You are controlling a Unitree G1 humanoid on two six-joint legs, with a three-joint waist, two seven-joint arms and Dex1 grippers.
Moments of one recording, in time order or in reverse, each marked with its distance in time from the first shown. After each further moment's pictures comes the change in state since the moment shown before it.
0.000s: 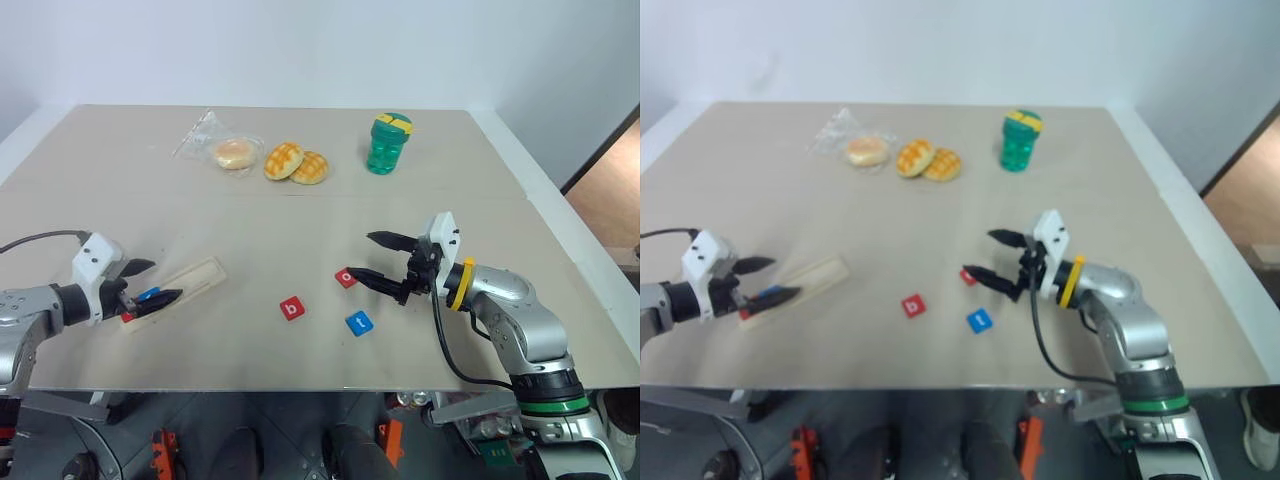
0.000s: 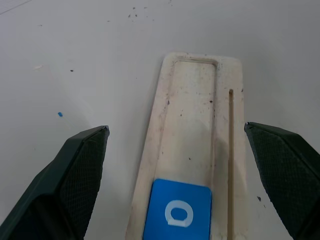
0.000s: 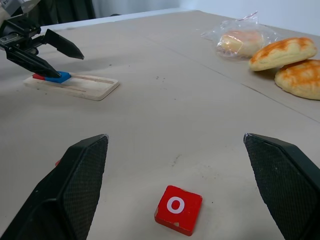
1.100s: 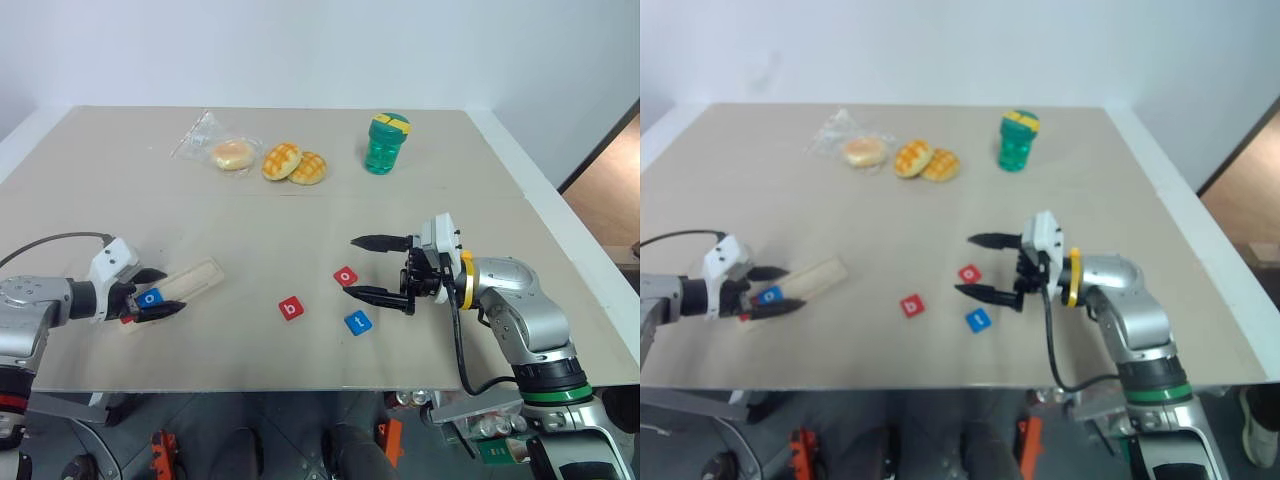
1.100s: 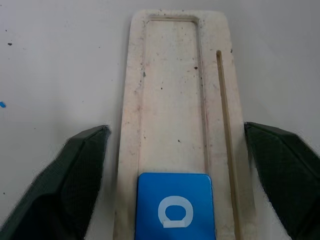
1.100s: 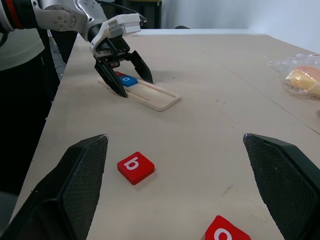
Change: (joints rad) left arm -0.115 0.027 -0.115 0.187 0.132 -0.071 -0.166; right arm -0.054 -0.033 0.035 0.027 0.034 -0.099 0.259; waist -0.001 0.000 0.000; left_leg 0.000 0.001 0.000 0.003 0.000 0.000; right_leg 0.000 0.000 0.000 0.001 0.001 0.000
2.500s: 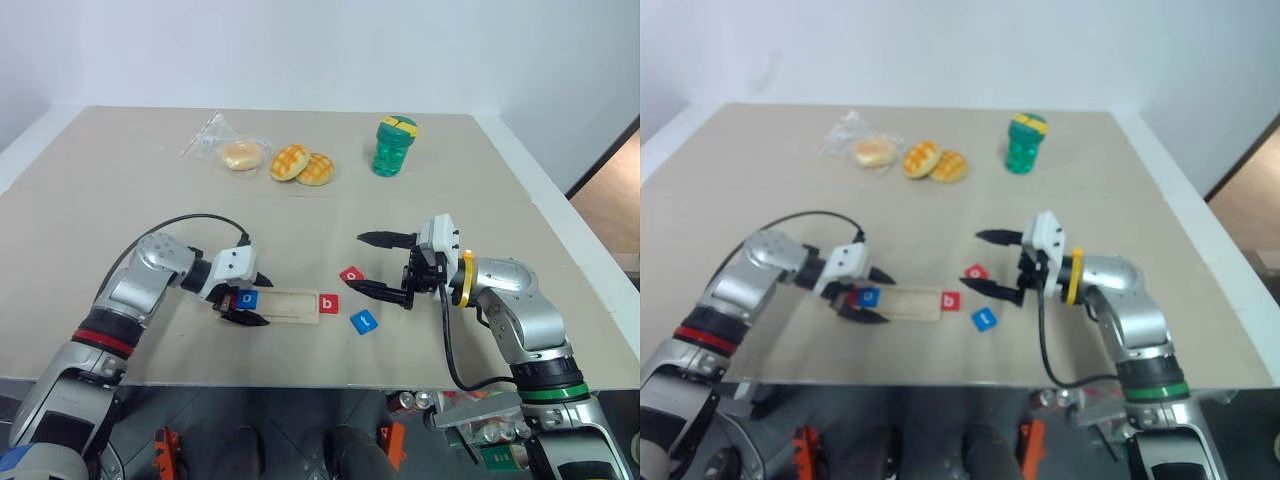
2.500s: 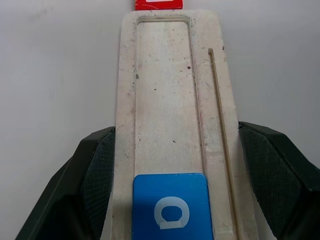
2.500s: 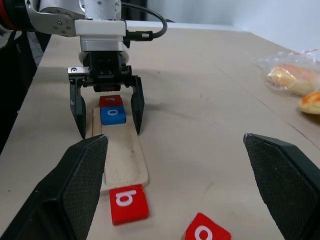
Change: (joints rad) left arm -0.378 -0.279 -0.402 0.070 0.187 -0.232 -0.254; right arm 0.001 0.004 -0.001 0.058 -0.056 -0.069 -0.047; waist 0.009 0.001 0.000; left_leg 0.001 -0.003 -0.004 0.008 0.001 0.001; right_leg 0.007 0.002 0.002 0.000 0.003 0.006
